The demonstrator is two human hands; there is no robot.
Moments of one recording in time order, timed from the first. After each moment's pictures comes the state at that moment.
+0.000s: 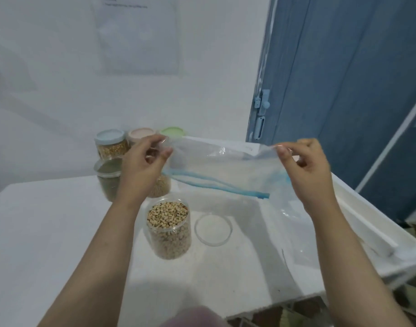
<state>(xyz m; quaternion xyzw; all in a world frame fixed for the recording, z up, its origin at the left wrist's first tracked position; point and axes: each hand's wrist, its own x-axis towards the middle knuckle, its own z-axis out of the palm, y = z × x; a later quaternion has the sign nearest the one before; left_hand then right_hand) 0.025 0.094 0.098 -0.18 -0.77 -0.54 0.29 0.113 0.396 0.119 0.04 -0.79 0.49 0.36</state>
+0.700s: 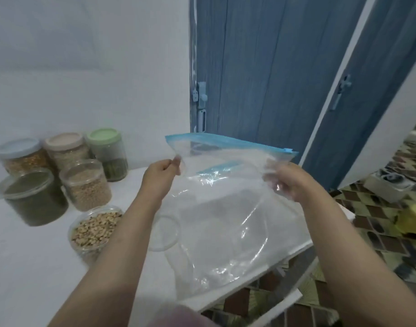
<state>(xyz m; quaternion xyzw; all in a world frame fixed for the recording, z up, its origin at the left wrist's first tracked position) 0.017 0.255 0.066 -0.07 -0.81 -0.59 -0.02 0.124 0.519 0.092 -0.32 -0.68 0.65 0.09</state>
